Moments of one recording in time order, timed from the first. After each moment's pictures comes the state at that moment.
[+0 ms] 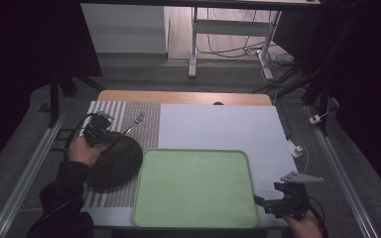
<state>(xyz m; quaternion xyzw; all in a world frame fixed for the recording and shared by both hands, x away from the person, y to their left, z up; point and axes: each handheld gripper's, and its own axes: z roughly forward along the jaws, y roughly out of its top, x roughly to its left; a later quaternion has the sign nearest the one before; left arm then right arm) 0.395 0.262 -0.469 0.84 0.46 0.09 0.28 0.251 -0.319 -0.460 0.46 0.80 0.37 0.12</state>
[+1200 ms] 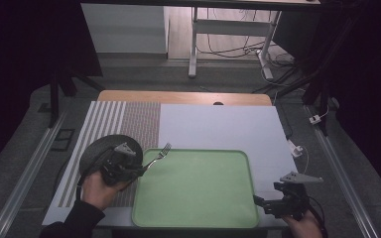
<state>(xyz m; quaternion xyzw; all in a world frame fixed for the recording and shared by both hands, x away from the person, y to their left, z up) 0.290 0.173 -0.466 0.86 0.40 0.05 0.31 0.250 -0.318 -0.460 0.46 0.80 0.37 0.12</state>
